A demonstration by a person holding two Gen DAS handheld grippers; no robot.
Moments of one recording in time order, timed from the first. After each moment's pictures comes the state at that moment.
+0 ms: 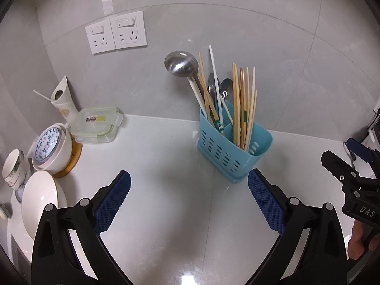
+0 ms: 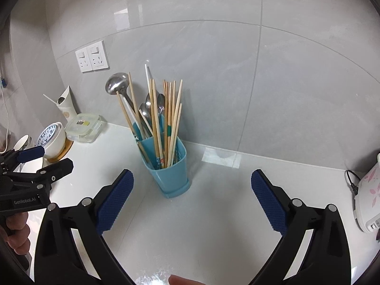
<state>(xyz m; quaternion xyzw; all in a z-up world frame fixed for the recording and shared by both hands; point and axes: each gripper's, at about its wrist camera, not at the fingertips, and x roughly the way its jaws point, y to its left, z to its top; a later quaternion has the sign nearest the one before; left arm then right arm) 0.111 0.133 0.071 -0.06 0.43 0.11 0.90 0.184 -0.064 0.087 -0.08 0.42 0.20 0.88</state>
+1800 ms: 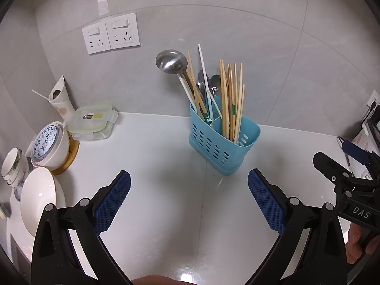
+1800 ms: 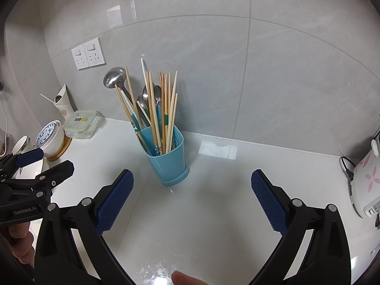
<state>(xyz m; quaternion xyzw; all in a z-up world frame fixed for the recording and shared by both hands) 0.097 0.117 0.075 -0.06 0.43 0.10 0.90 0.169 -0.070 0.089 -0.07 0.44 0.18 0.88</state>
